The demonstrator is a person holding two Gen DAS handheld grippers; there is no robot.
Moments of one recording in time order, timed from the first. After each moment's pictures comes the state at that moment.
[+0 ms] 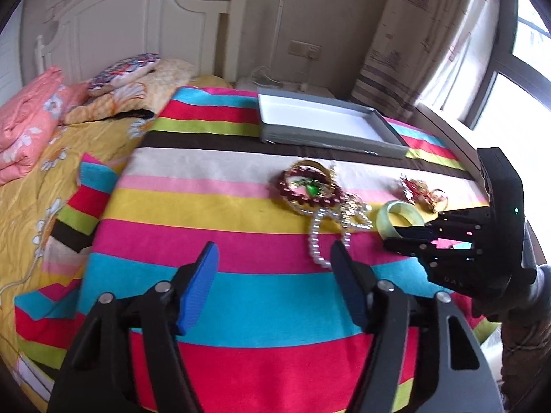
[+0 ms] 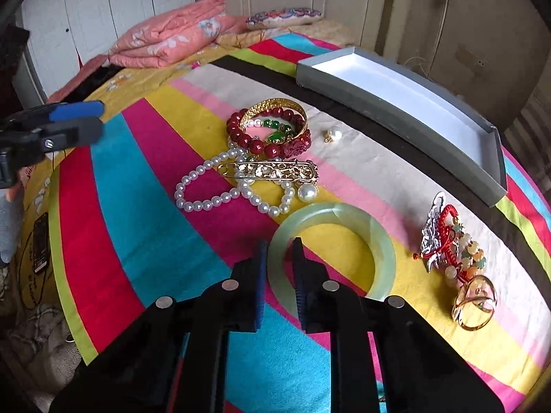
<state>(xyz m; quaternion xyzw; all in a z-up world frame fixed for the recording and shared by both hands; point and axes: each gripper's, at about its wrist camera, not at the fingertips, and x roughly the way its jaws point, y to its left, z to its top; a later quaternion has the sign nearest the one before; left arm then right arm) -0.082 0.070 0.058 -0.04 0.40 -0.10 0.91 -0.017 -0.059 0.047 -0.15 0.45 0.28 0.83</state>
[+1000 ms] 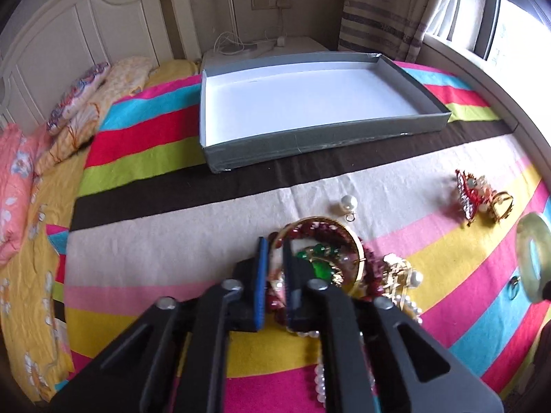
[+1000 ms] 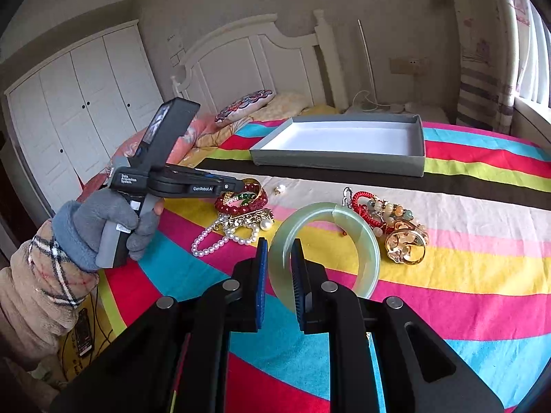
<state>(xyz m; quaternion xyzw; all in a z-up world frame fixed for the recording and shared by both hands) 0.070 -0.001 0.019 0.10 0.46 -0.11 0.87 -0.064 -0.152 0.090 0.06 0.34 0.25 0.90</state>
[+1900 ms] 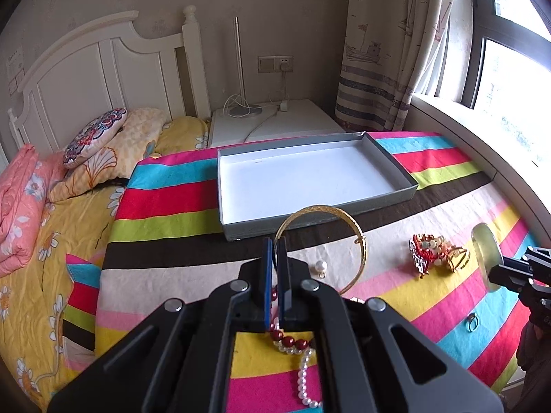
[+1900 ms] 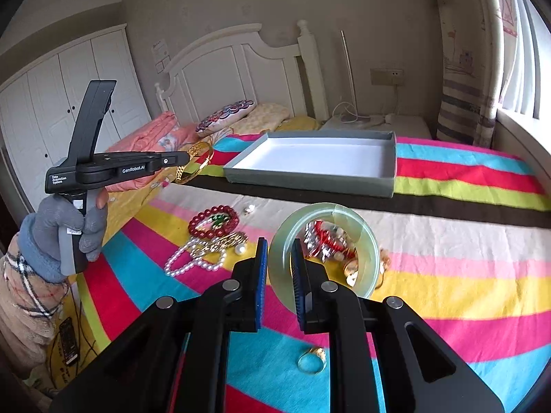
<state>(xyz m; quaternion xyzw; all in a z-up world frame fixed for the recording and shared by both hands) 0.042 -0.004 0.097 0.06 0.36 -0.11 0.92 -0.045 -0.166 0.103 0.04 0.33 0.21 0.92</state>
